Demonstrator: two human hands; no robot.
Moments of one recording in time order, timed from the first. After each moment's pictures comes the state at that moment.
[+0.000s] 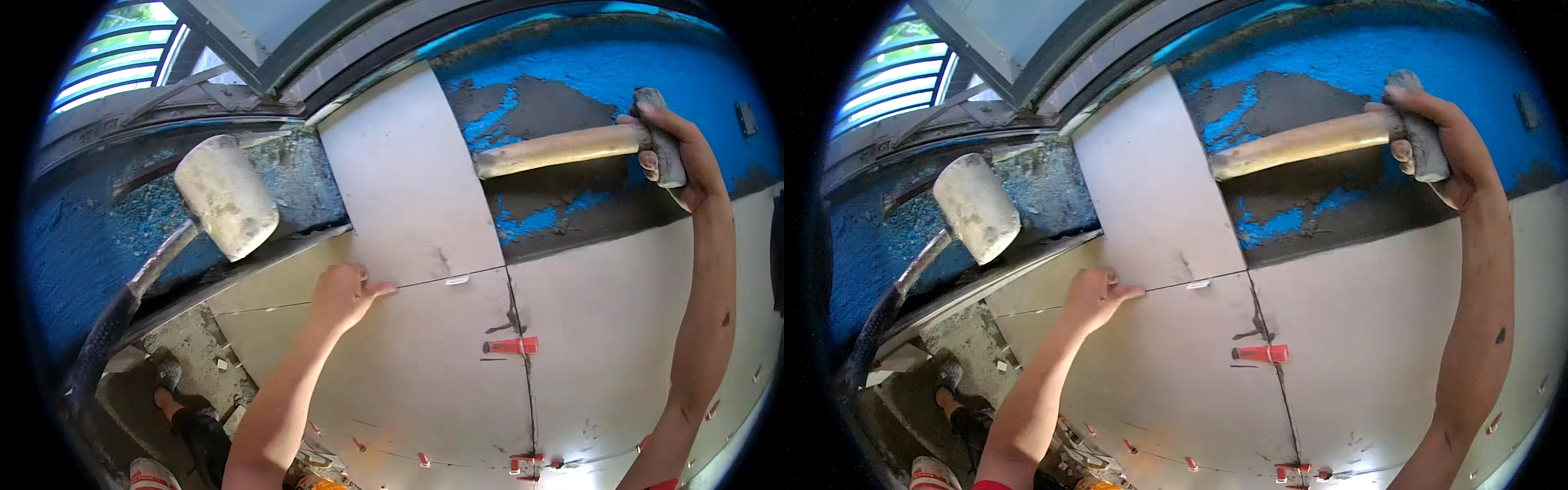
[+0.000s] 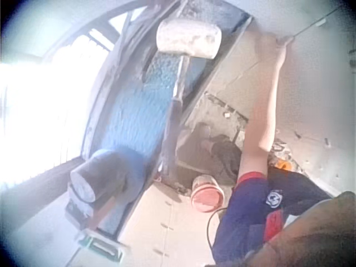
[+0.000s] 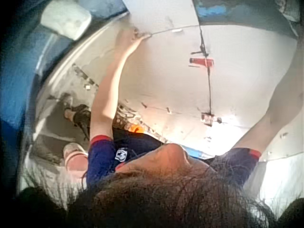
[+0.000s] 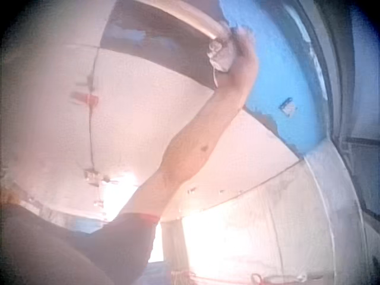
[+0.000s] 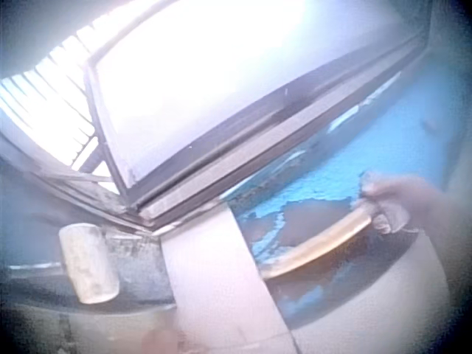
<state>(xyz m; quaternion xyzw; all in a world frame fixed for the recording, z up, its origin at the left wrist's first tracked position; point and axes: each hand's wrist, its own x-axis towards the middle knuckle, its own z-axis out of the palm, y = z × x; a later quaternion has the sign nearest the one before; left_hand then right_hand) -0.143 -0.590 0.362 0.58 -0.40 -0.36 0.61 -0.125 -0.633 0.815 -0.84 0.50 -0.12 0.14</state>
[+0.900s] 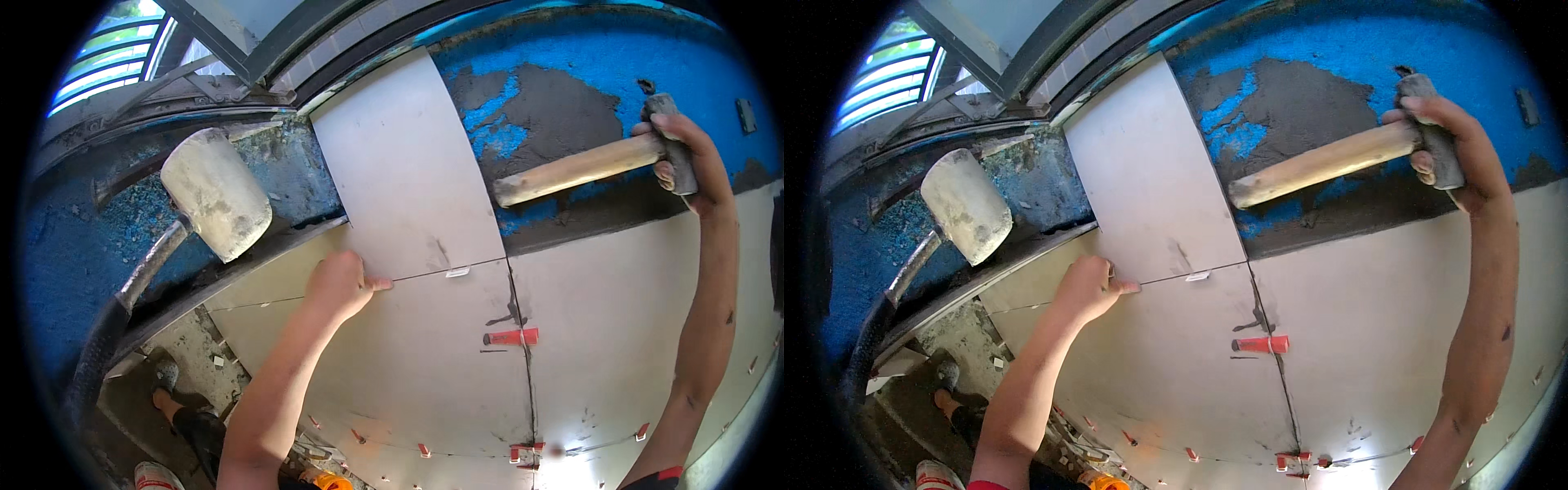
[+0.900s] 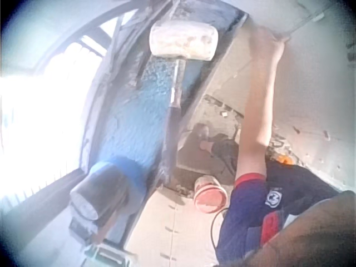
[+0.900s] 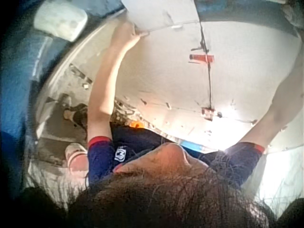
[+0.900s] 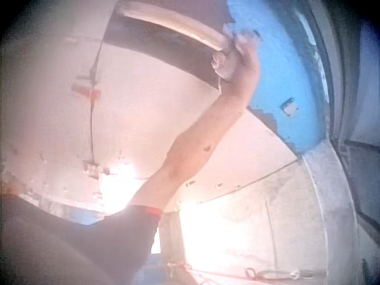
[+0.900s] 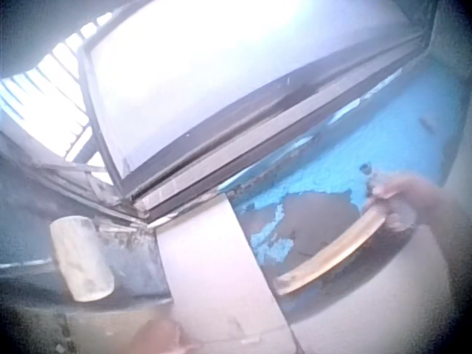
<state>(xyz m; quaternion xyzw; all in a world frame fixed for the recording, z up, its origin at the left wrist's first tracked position) -0.133 -0.595 0.371 0.60 -0.47 -0.35 0.55 -0.137 -0.621 0.824 -0.86 0.49 -0.12 0.07</state>
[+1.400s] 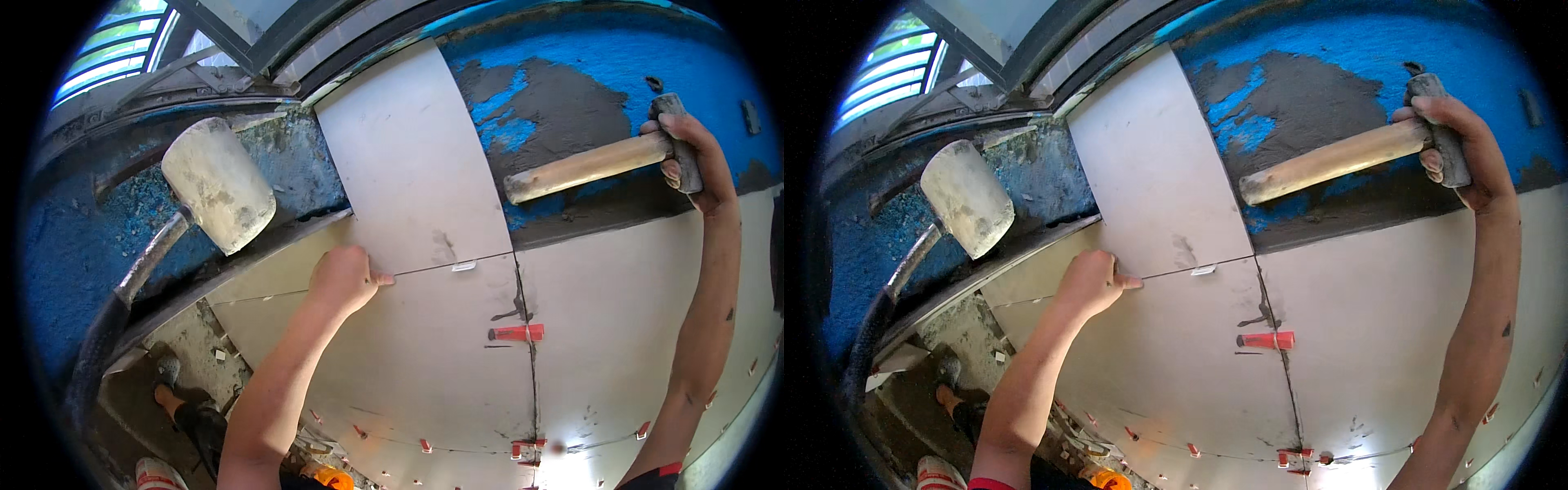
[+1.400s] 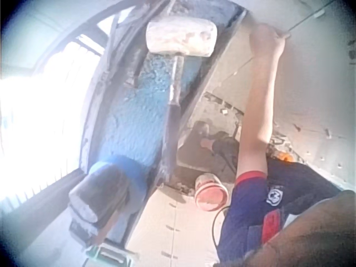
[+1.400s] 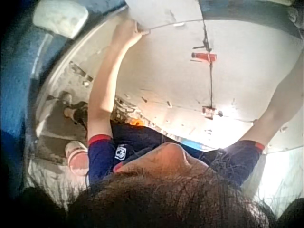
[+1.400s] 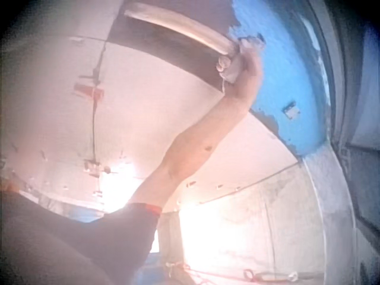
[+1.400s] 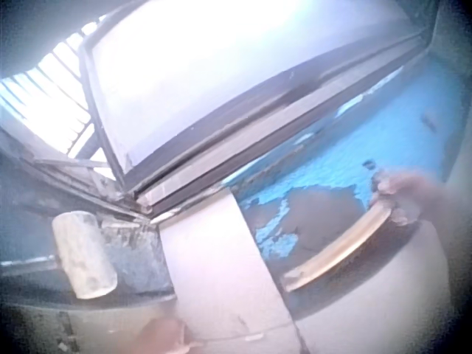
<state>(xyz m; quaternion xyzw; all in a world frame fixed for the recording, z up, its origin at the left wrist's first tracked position) -0.132 -0.595 0.371 0.59 -0.48 -0.35 0.54 -0.143 -0.630 0.817 -0.86 0.49 -0.11 0.06</state>
